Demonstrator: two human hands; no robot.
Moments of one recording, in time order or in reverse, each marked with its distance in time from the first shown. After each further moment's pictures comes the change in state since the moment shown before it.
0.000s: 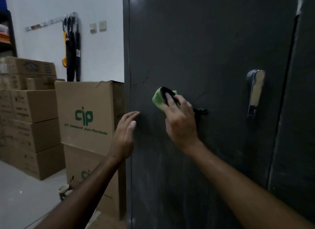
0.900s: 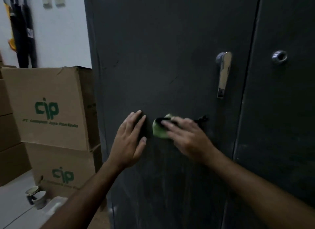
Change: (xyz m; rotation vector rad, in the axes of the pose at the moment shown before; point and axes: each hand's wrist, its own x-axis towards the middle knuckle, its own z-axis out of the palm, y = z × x) left_hand -0.049 0.007 0.066 0.397 -0.203 0.405; right_hand -0.117 0.067 -0.048 -0.096 -0.243 -0.343
